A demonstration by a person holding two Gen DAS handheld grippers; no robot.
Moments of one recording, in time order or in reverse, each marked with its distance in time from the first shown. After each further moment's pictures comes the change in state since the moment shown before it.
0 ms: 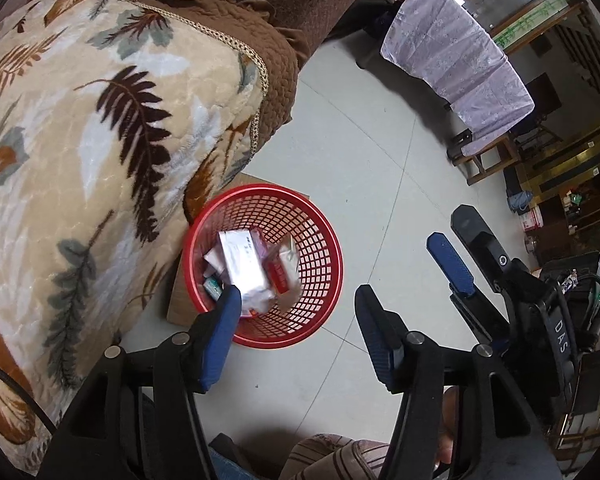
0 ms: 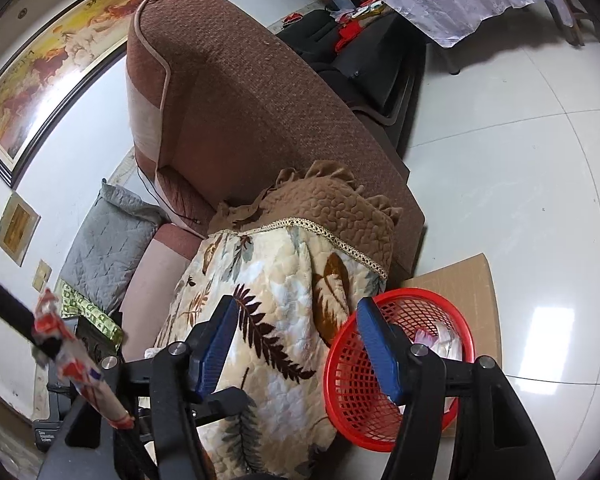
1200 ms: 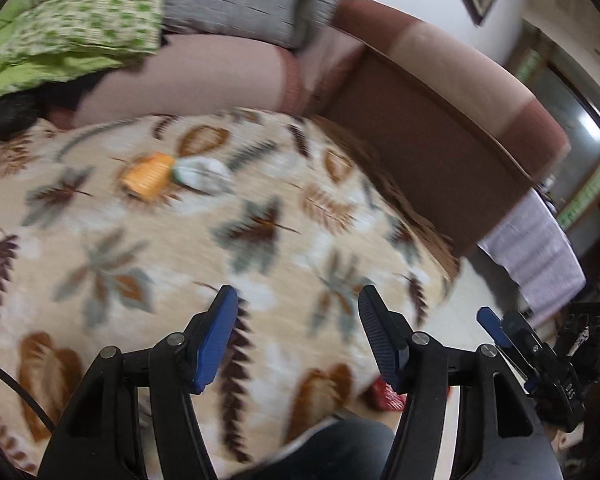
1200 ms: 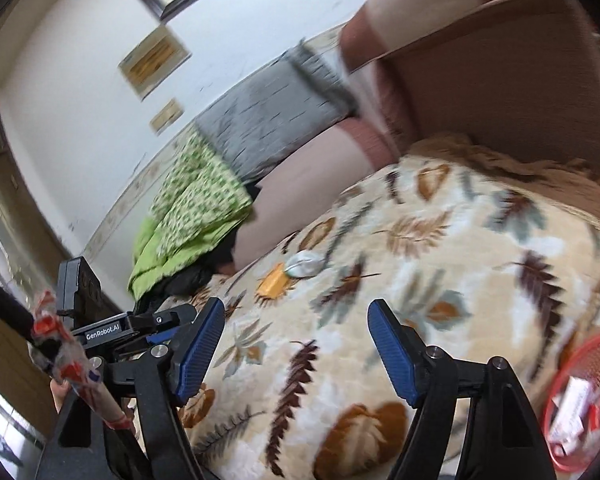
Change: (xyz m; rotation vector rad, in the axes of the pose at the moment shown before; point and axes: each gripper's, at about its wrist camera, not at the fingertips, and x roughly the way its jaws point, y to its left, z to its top) left arm -0.337 0.266 -0.084 -0.340 -0.574 0.285; right arm 0.101 0.306 -0.117 -0.496 0.305 0.413
